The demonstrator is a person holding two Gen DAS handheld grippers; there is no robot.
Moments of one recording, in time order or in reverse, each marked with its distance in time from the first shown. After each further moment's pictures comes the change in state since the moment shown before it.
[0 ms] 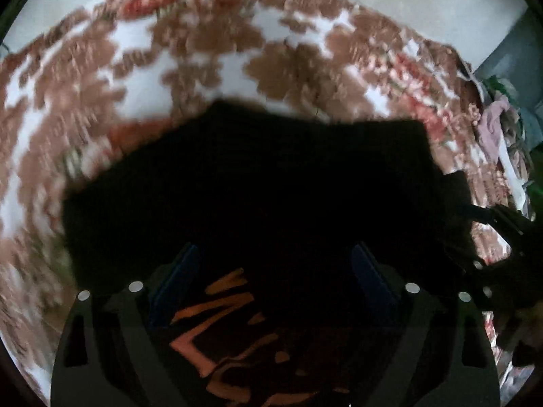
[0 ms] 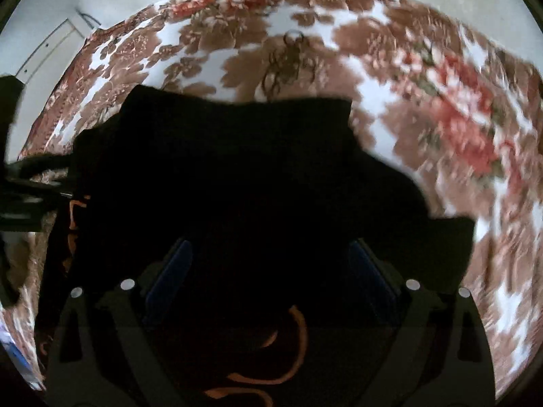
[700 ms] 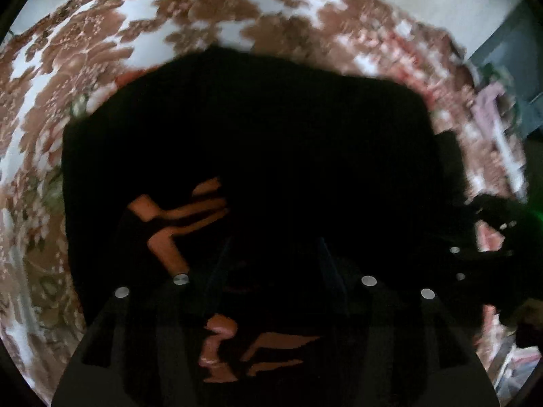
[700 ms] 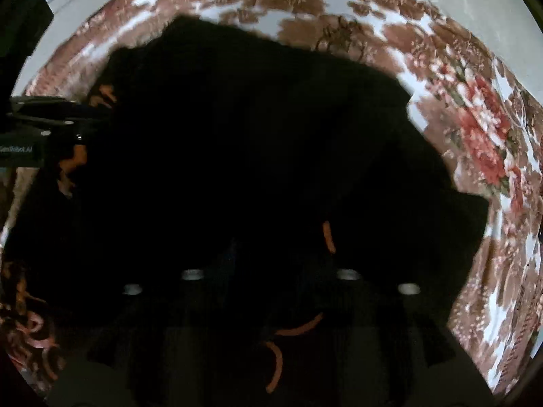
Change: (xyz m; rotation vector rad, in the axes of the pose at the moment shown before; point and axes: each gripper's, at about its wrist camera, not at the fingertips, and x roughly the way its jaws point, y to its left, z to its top) left arm -0.009 -0.007 -0.060 0.004 0.041 0.016; right arm 0.005 0.037 -0.051 -0.193 0.047 -0.048
